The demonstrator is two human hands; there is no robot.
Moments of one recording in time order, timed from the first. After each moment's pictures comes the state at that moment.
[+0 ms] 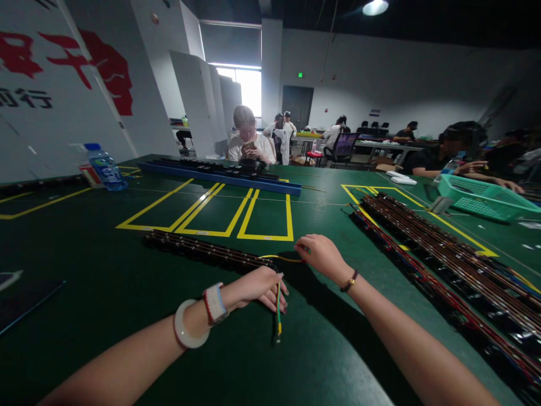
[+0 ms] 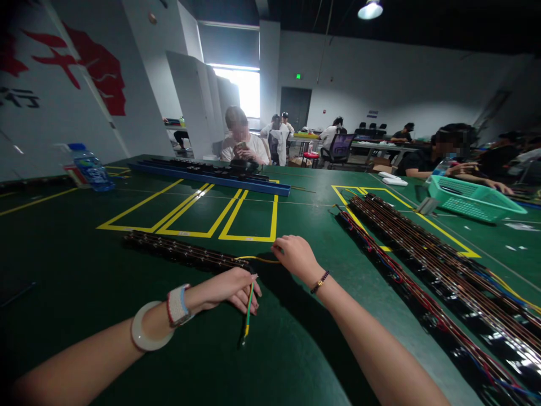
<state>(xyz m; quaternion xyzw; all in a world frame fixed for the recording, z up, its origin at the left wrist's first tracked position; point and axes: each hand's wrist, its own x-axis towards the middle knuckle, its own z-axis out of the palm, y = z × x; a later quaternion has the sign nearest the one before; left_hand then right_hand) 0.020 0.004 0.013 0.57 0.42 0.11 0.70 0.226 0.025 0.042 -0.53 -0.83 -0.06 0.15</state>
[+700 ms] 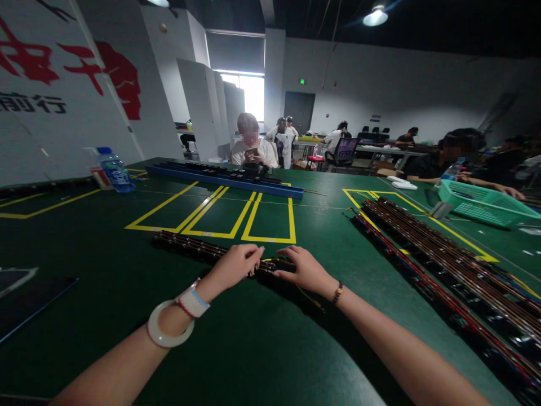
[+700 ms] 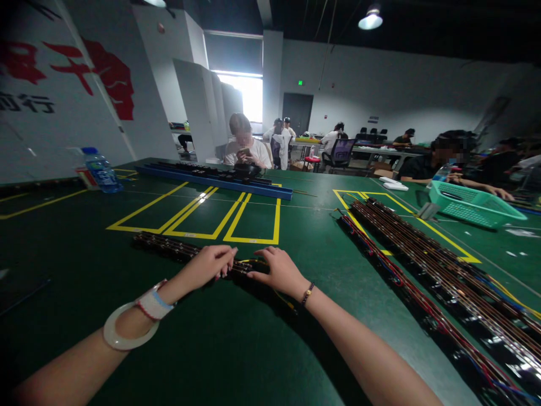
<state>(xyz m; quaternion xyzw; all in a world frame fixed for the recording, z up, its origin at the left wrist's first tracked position) -0.032 0.023 0.047 0.76 0.49 0.26 0.34 0.187 0.010 0.022 -0.46 -0.85 0.09 0.24</state>
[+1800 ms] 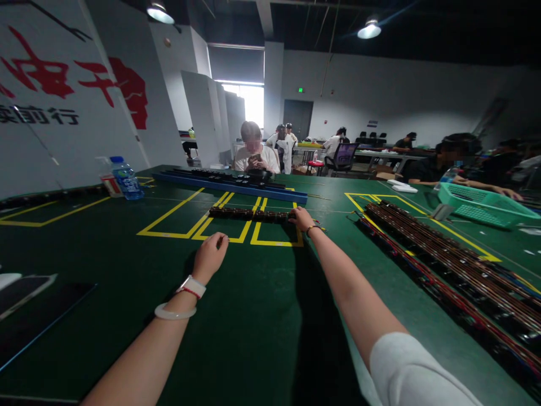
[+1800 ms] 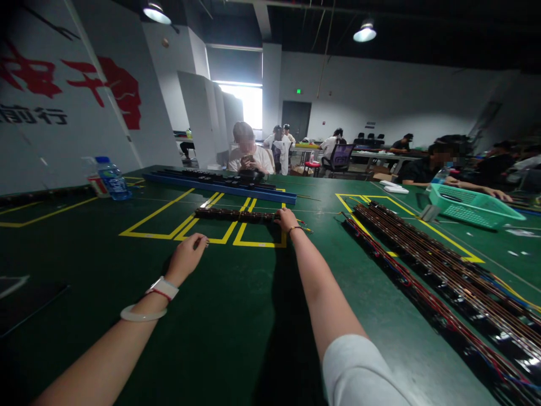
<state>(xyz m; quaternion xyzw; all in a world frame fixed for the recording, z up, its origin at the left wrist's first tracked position) -0.120 0.073 0.016 0.69 0.61 0.37 0.10 0.206 0.217 0.006 -0.59 -0.79 -0.03 0.19</state>
